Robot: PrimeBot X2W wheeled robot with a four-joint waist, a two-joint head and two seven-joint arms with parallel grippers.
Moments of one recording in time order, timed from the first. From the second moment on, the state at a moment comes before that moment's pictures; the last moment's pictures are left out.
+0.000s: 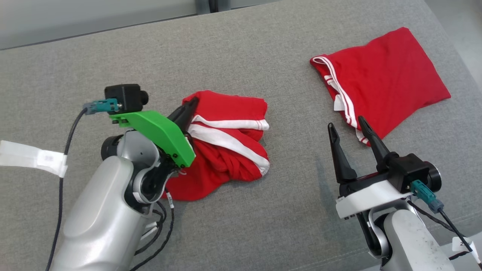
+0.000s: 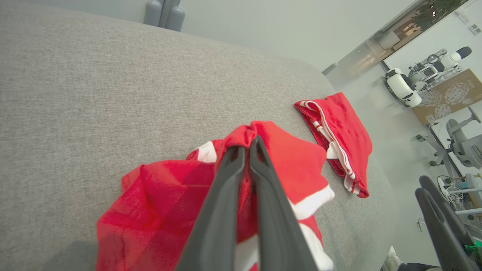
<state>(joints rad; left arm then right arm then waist) -0.53 0.10 -0.48 0.22 -0.91 0.10 0.26 -0.11 -0.06 0.26 0.08 0.12 -0.02 -0.26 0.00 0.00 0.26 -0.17</state>
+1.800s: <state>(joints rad) -0.57 0.05 -0.58 0.40 -0.89 0.03 0.14 -0.28 -0.06 0.45 0.33 0.32 0.11 -0.26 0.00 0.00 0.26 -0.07</state>
